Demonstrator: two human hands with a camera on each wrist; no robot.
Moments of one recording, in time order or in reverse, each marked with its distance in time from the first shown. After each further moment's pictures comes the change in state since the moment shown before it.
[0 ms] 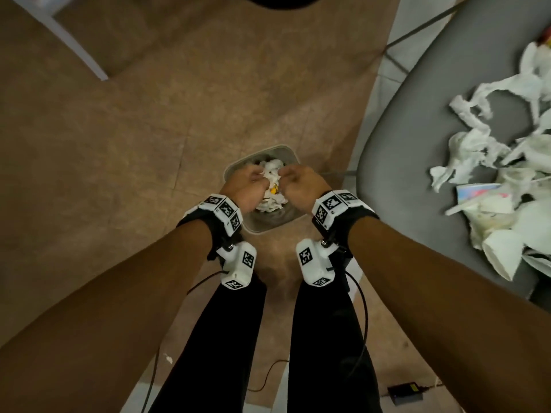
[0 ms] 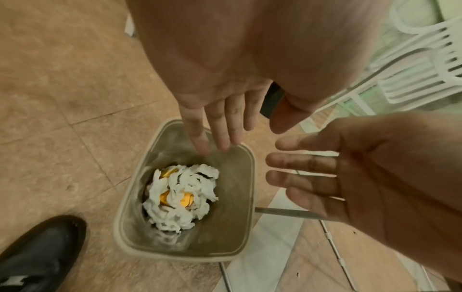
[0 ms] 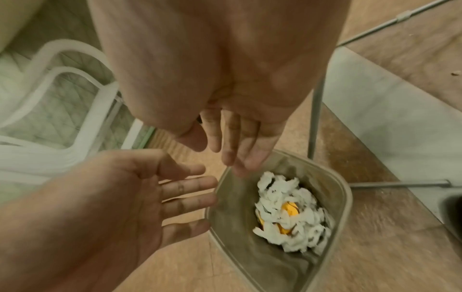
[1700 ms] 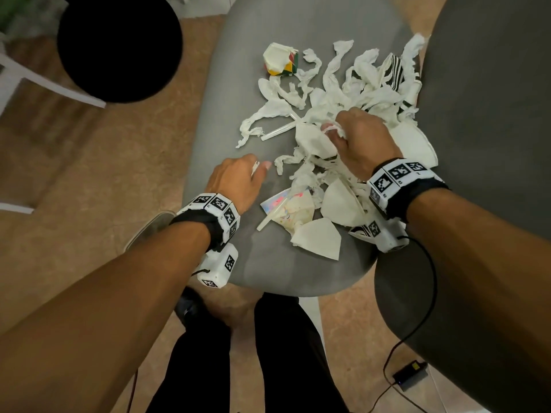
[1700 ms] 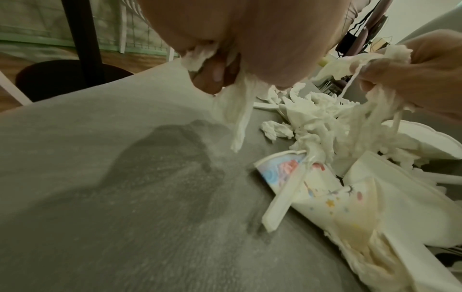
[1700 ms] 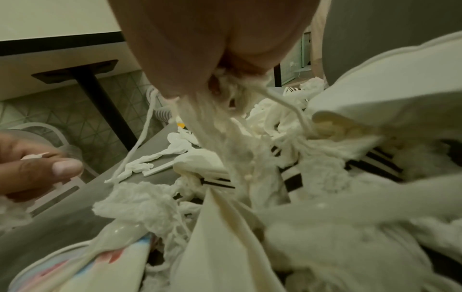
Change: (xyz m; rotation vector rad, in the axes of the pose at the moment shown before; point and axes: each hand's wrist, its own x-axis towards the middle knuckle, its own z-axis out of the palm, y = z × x) left_hand -0.062 0.251 0.239 0.883 0.097 0.764; right_hand -0.142 0.219 -0.365 -0.389 0.729 -0.219
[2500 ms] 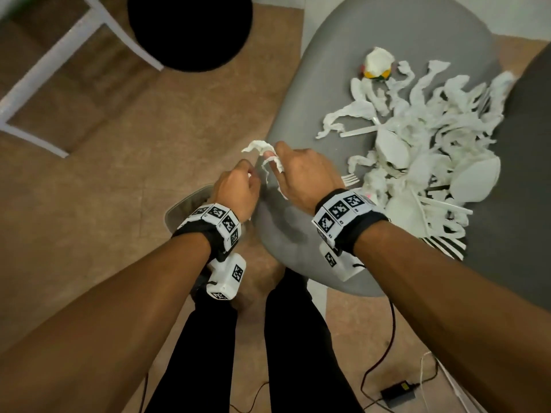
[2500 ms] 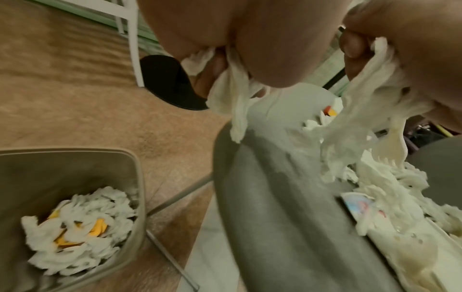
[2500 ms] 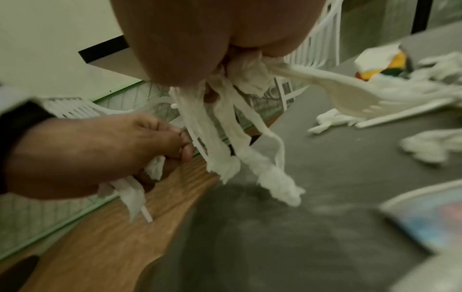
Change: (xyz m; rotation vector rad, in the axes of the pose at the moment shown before) left_hand -0.081 -0.119 -0.025 -0.270 0.092 -0.326; right_hand -0.021 -0.220 0.077 -0.043 -0.176 -0.348
